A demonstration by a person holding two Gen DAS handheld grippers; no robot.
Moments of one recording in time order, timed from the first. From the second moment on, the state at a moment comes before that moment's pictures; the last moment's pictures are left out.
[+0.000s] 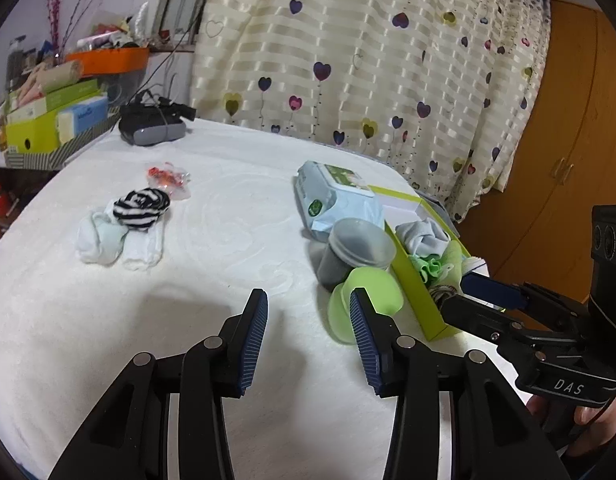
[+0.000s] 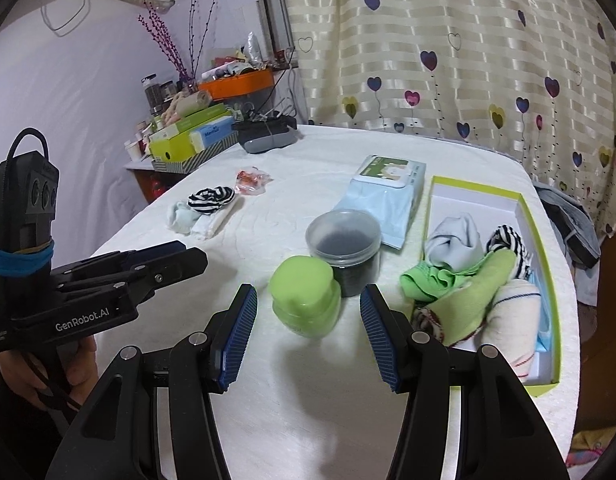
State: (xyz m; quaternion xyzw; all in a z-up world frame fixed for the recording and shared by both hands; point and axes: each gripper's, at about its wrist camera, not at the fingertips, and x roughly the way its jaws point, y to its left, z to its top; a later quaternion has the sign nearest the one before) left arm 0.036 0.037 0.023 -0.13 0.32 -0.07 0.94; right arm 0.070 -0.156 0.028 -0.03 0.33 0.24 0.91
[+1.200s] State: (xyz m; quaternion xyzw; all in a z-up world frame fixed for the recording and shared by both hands) left arm 0.070 0.191 0.004 -0.16 0.32 0.07 0.93; right arm 0.123 -0.034 0.035 -0.08 0.33 0.34 0.88
